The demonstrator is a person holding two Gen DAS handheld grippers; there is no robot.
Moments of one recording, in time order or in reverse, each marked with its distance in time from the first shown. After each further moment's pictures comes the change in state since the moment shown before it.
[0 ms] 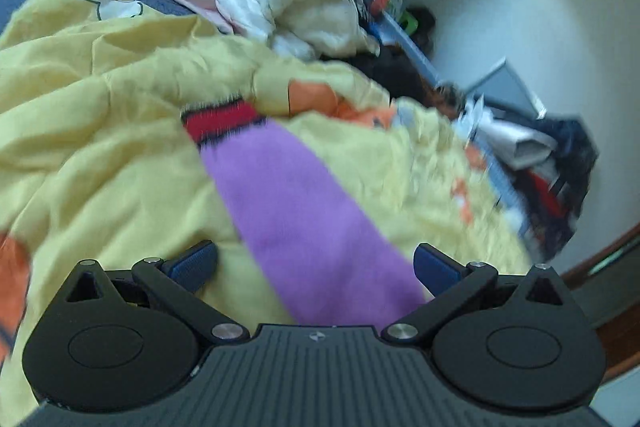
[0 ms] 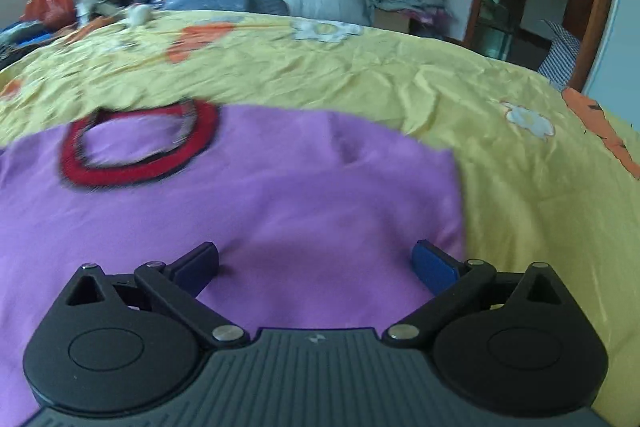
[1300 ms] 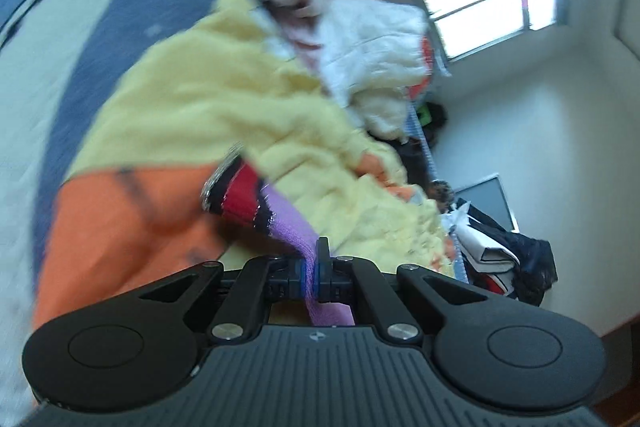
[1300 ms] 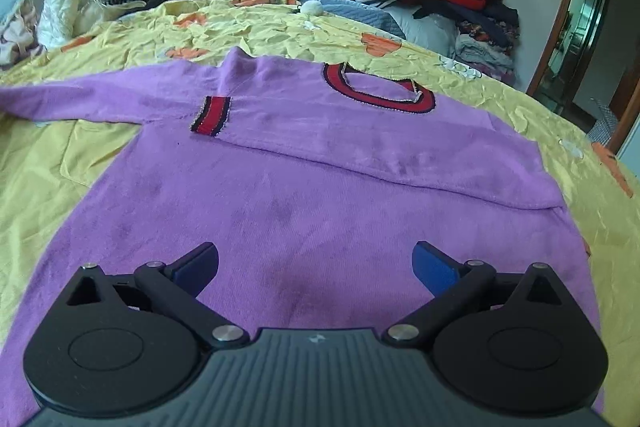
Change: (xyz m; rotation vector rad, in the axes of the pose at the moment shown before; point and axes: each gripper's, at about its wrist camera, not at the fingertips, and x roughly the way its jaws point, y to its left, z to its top) left arm -0.120 0.092 -0.055 -0.347 -0.163 -0.061; right arm -0.172 0.153 -0.118 -0.214 -0.061 0.127
